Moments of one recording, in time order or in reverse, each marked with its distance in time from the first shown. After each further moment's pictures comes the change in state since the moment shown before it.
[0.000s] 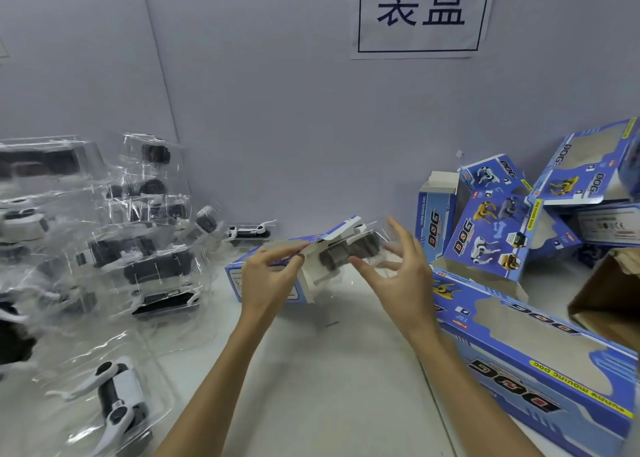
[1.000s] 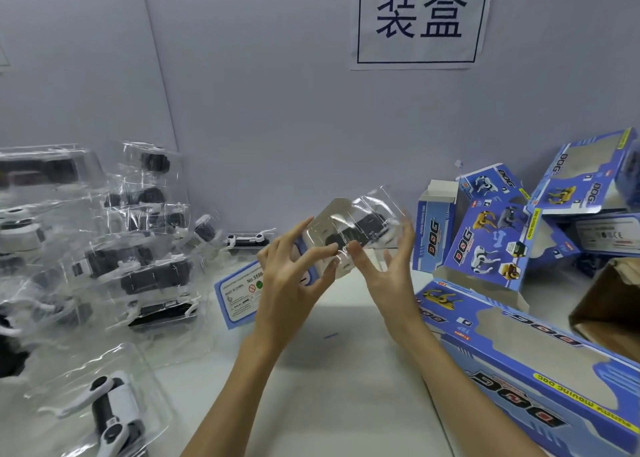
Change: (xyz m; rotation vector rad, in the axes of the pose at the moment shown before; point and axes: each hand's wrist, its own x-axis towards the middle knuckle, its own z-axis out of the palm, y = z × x) left_hand -0.003 0.007 0.019 0.341 0.046 0.675; right_hand 0.008 -0.033 0.016 0.313 -0.043 0.174
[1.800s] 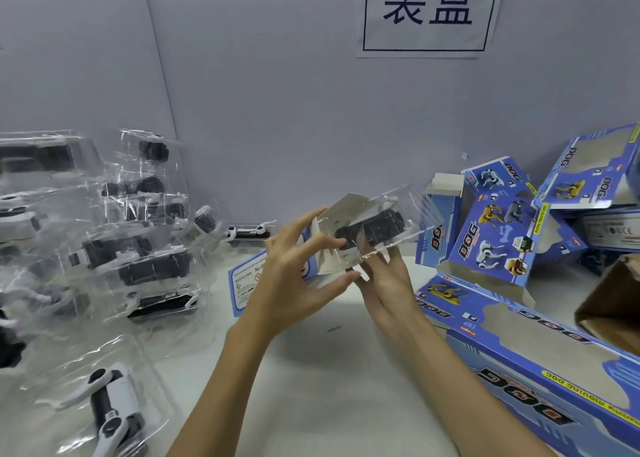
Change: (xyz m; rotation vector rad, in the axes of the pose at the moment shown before) left_hand 0.013 0.005 -0.022 -0.152 -0.239 -0.049; right_hand 0.006 0.022 0.011 0.536 -0.062 0.379
